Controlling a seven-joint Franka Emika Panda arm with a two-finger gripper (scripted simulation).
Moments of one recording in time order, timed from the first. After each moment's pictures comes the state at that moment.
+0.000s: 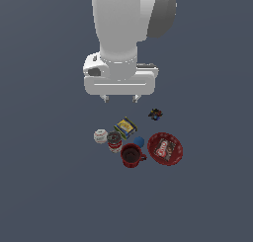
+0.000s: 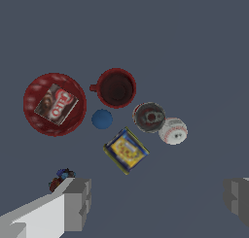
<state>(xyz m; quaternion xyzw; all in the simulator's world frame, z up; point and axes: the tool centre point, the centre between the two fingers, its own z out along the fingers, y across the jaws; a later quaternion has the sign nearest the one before) -0.006 -0.019 0.303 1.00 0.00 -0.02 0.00</state>
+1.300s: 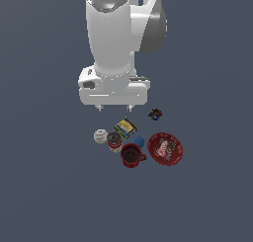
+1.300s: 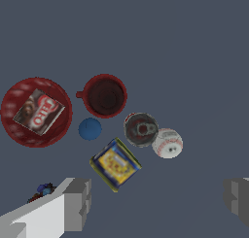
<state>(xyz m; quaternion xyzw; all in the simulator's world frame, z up) 0.009 -0.038 0.273 1.00 0.01 0.00 0.01</state>
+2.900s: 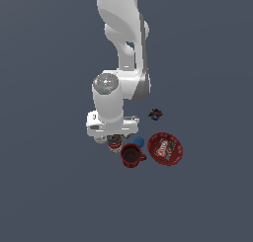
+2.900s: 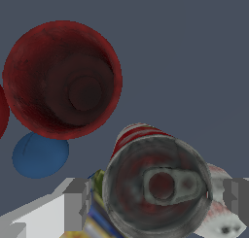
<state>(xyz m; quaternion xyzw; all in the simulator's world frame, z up) 0.023 -0.054 0.109 1.00 0.05 0.00 0.00</state>
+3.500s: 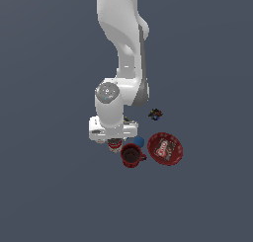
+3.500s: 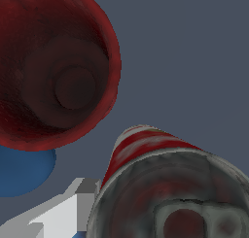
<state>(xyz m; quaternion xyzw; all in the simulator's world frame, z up) 0.023 -0.055 0.078 1.00 0.05 0.00 0.00</state>
